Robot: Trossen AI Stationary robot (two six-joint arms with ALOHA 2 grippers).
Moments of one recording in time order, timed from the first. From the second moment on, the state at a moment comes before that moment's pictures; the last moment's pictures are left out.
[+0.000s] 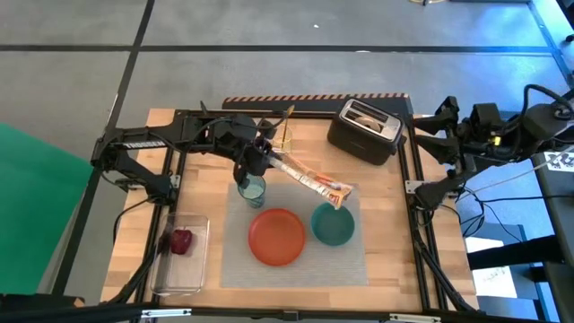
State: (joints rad) left arm 0.07 1.43 1.54 -0.75 -0.03 0.86; right arm 0.54 0.87 1.54 -0.52 0.62 0.10
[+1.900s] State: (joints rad) left arm -0.16 1.51 1.54 -0.65 -0.46 1.60; right arm 0.54 0.88 1.54 -0.52 0.81 0.23
